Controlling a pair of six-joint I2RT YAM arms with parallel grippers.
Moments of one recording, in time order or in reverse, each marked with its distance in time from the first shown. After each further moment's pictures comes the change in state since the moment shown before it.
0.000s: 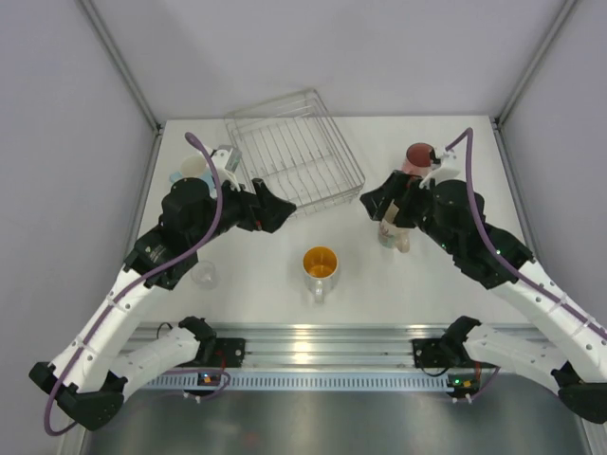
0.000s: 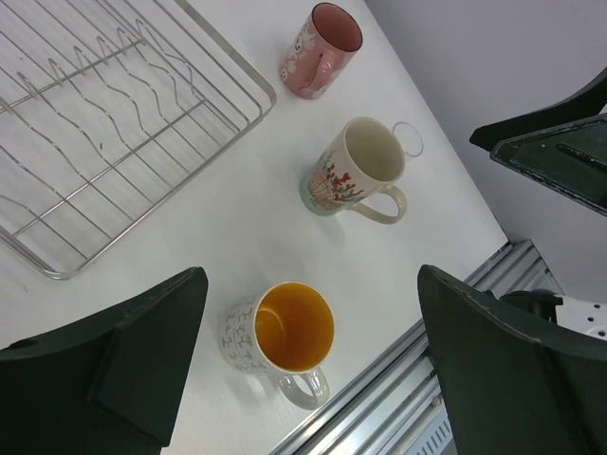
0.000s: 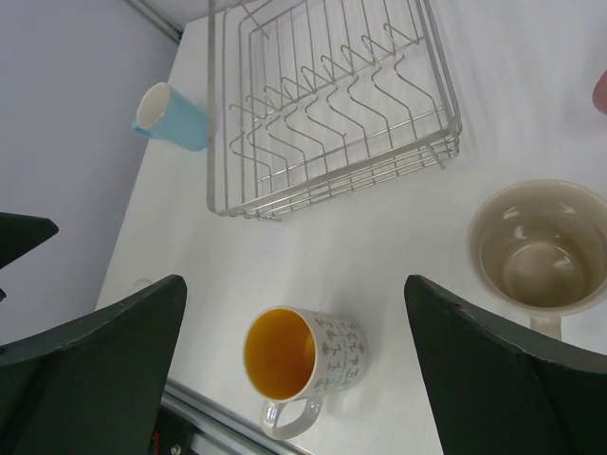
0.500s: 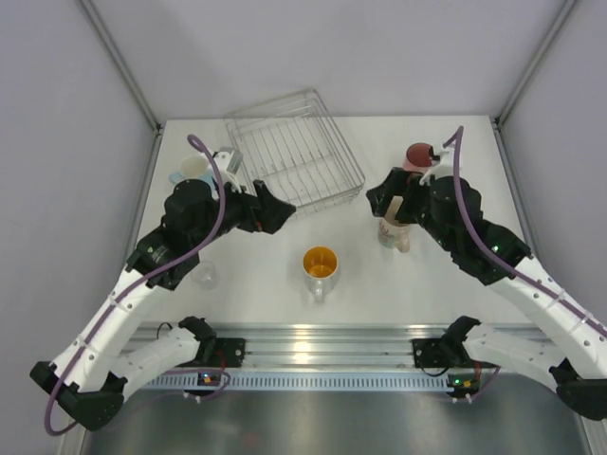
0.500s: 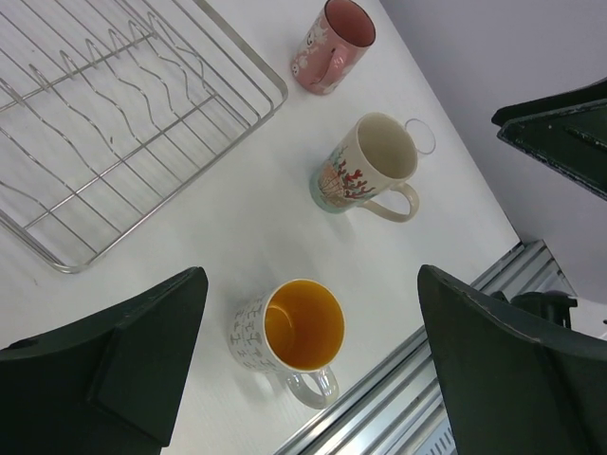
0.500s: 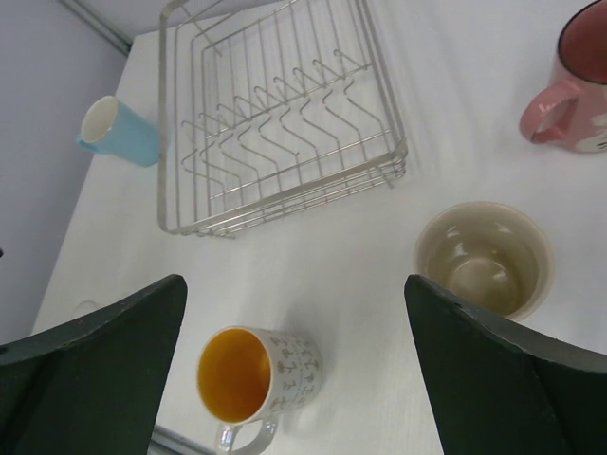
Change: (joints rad) left arm 0.000 -0.002 -0.015 0.003 -0.018 0.010; right arm -0.003 0.023 0.012 -0.012 0.079 -0.074
